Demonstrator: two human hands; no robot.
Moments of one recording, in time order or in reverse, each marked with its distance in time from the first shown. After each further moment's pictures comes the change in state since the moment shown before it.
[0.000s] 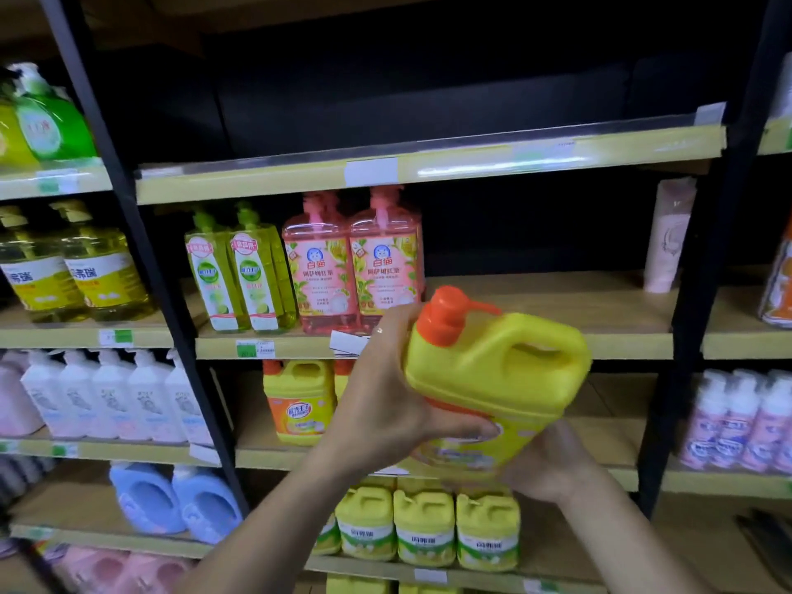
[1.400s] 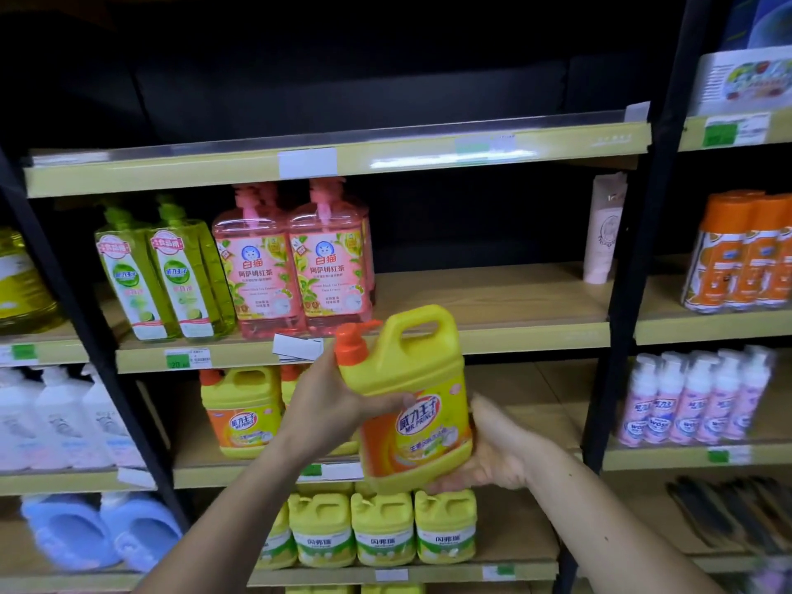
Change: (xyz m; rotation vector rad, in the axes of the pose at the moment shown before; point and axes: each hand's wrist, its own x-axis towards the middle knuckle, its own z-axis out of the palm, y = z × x) left_hand 0.005 -0.066 0.020 -0.076 -0.068 -0.440; right_hand 0.015 -0.021 -0.035 -0.449 0.516 0.271
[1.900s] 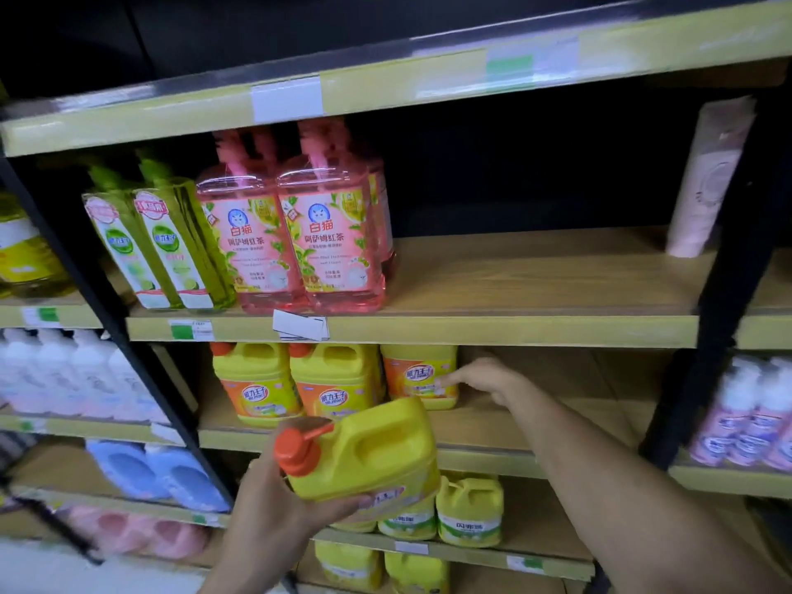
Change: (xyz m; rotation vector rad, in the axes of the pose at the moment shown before) left_hand -0.076 -0.080 0.013 0.100 0.190 -0.144; right_hand 0.175 -0.044 -0.040 -0.475 0.114 -0.111
